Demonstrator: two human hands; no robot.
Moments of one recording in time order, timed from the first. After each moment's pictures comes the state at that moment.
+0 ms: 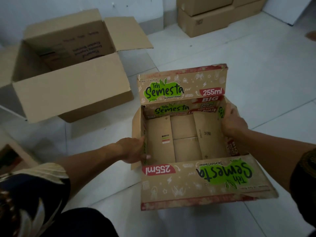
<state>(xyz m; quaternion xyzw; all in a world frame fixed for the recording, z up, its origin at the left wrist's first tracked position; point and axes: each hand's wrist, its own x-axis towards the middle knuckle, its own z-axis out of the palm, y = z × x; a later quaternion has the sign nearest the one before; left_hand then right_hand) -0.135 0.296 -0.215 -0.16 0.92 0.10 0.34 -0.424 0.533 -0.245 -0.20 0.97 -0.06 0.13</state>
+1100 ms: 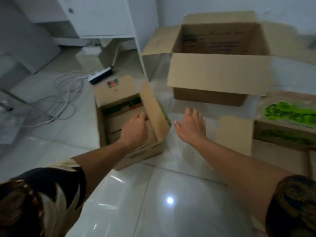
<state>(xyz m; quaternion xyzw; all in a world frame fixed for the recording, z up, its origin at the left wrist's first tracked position) 0.183 0.236 -0.160 -0.58 0.80 0.10 -0.10 -0.019 0.258 -0.190 -0.58 0.79 -0.18 0.11</state>
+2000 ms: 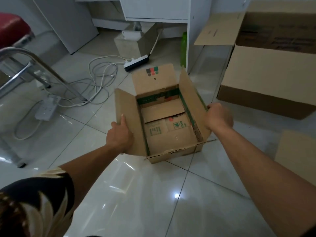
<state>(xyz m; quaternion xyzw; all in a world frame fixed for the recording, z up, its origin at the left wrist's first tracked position) 0.369 0.214 -0.193 -0.80 0.58 0.16 -0.02 0.067 0.180 -0.172 -0.51 0.82 -0.17 0.22</state>
